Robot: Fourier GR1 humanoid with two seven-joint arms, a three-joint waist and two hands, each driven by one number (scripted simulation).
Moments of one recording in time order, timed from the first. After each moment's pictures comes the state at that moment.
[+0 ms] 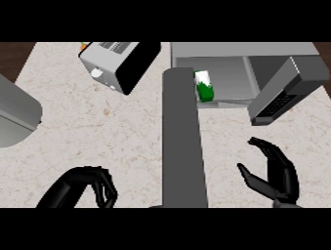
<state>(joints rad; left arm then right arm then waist) 0.23 0.00 -0.10 -1.78 -0.11 -0.50 -0.25 -0.04 -0.09 -0.08 -1.00 -0.12 0.11 -0.88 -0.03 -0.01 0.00</state>
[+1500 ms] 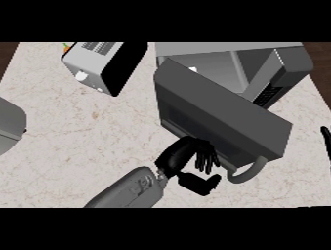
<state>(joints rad) -0.59 0.01 -0.87 -0.97 0.13 0.20 -0.17 0.19 -0.28 -0.14 -1.63 -0.33 0.29 -0.59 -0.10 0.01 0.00</state>
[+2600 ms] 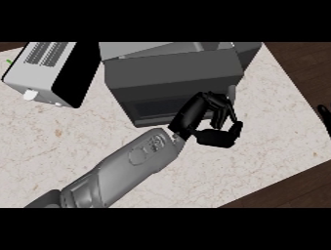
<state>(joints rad) -0.93 0.00 -0.84 -0.88 0.54 0.38 -0.29 0.06 -0.39 -0.09 -1.79 -0.45 0.43 -0.45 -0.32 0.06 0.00</state>
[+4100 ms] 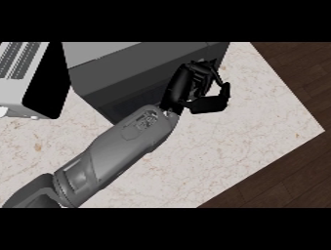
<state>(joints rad) -1.05 0.05 -0.80 -0.78 0.71 0.54 -0.37 -0.06 -0.54 -0.16 -1.83 -0.60 0.48 -0.31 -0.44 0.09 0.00</state>
